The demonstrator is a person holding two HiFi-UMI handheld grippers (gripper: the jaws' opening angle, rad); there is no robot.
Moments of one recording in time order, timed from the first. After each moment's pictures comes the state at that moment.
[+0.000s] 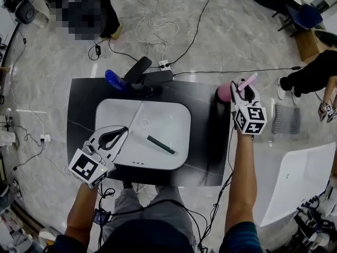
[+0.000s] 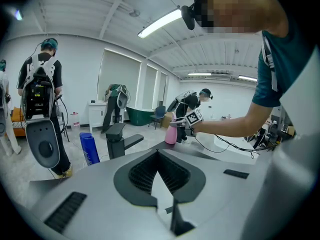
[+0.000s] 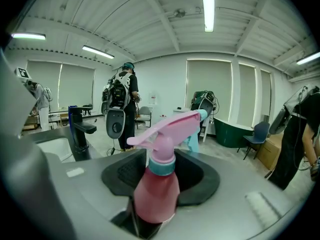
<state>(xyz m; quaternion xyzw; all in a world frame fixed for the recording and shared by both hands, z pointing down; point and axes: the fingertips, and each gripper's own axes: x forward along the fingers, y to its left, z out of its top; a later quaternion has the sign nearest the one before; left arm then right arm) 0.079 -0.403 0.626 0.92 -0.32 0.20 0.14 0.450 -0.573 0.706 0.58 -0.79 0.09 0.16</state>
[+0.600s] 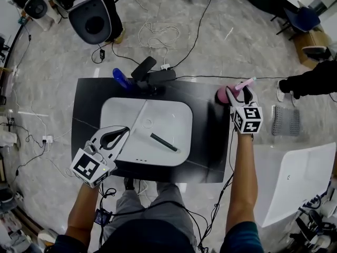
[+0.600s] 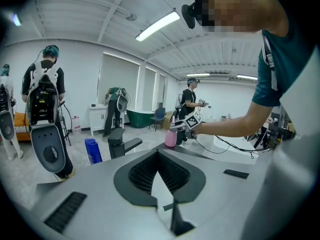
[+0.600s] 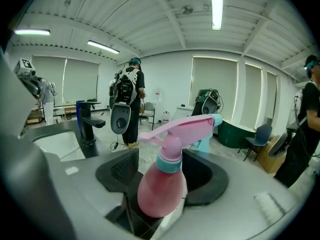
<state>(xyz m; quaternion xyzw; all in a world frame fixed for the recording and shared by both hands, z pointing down) 0.073 -0.379 0.596 0.92 -0.32 0.20 0.12 0.442 -0.549 0.703 0.56 -0.80 0.09 0.20</state>
